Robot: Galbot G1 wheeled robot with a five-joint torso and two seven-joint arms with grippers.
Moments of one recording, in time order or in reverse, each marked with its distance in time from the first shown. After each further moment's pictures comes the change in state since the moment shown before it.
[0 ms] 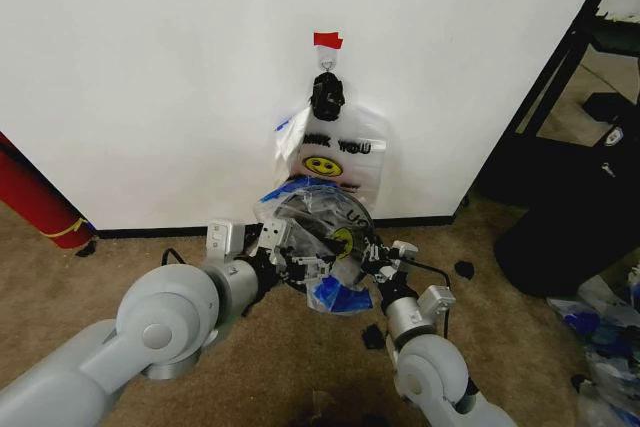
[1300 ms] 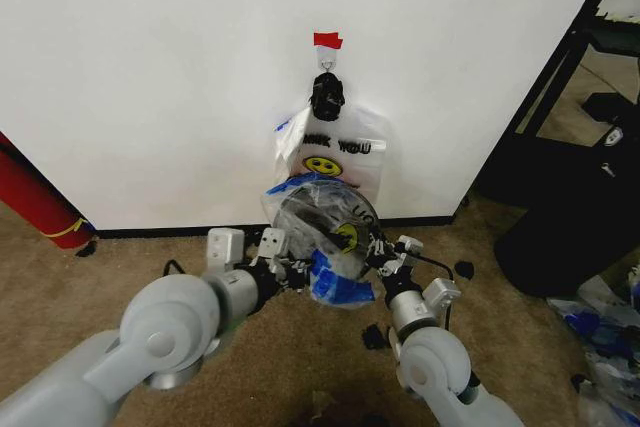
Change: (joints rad) left arm 0.138 0.054 -0.080 -0.044 0.053 -0.050 0.038; right arm 0.032 -0.011 0.034 -0.009 0.107 -0.006 0.051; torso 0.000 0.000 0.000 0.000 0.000
